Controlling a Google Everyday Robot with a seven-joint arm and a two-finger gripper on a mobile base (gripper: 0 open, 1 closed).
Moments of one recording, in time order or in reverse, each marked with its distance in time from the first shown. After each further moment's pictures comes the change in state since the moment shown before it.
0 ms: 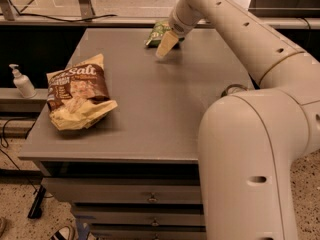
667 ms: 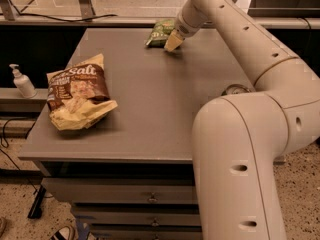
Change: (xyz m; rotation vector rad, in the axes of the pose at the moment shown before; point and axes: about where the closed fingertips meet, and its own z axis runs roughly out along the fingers) arm 0.028 -0.012 0.012 -0.026 0.032 0.074
